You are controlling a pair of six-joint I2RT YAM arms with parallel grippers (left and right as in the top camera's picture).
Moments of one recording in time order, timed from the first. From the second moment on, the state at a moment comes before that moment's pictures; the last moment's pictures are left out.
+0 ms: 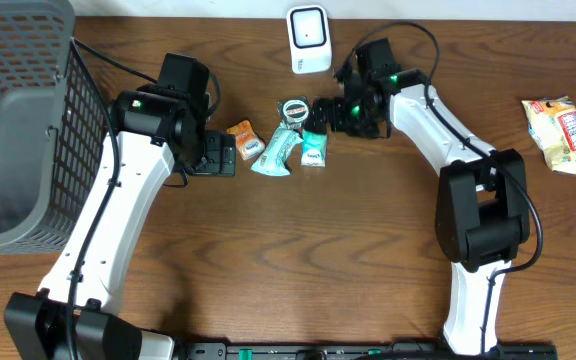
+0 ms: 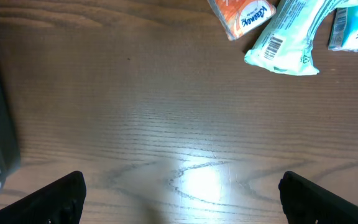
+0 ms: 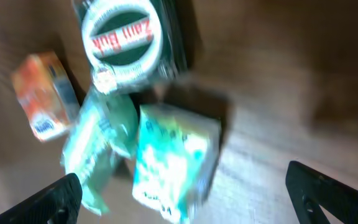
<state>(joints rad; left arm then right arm) -0.23 1.58 1.49 -1.26 -0.03 -0.20 0.30 2.17 1.69 -0.78 -0.44 0.28</state>
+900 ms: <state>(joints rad) -0.23 1.58 1.49 -1.26 -0.03 -0.20 0.31 2.16 1.47 -0.50 -0.52 0.44</state>
